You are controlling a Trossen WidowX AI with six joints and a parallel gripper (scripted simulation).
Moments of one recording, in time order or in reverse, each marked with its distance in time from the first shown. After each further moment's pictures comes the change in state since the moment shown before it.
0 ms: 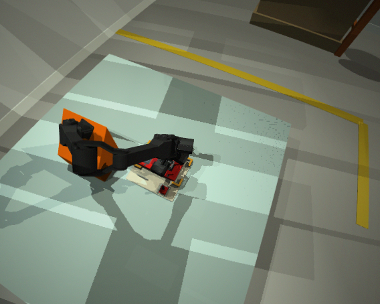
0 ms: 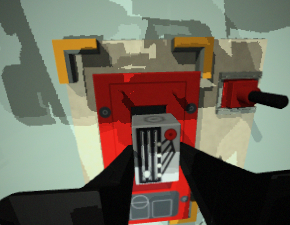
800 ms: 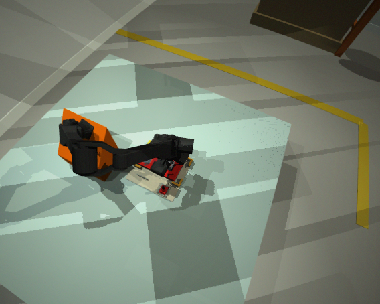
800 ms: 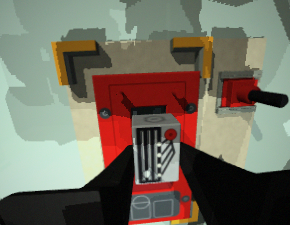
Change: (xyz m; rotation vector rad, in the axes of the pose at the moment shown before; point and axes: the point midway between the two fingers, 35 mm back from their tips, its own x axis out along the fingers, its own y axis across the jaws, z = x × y) arm 0.000 0.000 0.000 0.014 -0.001 0.000
